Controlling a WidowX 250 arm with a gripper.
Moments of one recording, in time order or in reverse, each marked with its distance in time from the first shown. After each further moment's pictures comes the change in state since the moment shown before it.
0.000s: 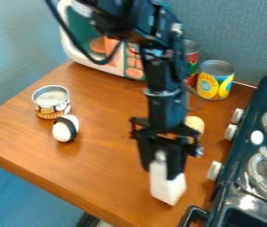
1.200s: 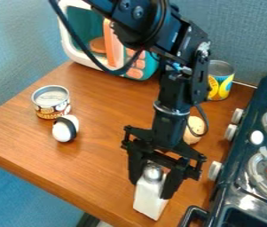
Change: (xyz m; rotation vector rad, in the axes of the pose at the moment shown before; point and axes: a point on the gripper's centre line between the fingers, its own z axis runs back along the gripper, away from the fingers) arm -0.026 -0.001 -0.004 0.226 0.053 0.204
